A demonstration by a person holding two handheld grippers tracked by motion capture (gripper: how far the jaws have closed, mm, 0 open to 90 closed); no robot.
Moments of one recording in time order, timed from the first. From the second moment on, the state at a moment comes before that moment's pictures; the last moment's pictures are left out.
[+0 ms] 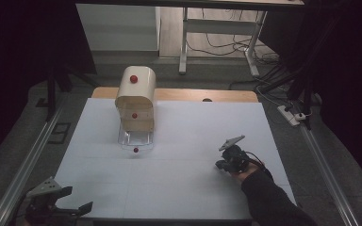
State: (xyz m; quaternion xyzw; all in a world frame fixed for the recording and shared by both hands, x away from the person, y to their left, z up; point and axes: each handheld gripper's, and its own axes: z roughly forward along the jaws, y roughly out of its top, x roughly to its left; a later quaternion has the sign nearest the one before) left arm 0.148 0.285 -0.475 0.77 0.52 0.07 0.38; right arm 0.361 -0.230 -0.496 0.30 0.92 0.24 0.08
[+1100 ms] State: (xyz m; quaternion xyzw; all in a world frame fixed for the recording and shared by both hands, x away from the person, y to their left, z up) left arm 0.145 0.282 -0.472 0.77 0.49 0.08 0.40; right arm 0.372 -0.116 -0.443 0.21 0.90 0.38 0.09
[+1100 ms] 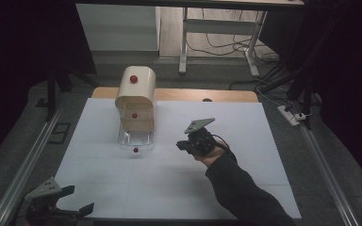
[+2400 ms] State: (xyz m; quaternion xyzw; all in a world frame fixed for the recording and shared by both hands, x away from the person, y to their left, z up) left arm 0.146 0.283 -0.474 0.77 0.49 0.06 0.40; right arm 0.410 0.000 -0.480 0.19 0.89 0.40 0.09
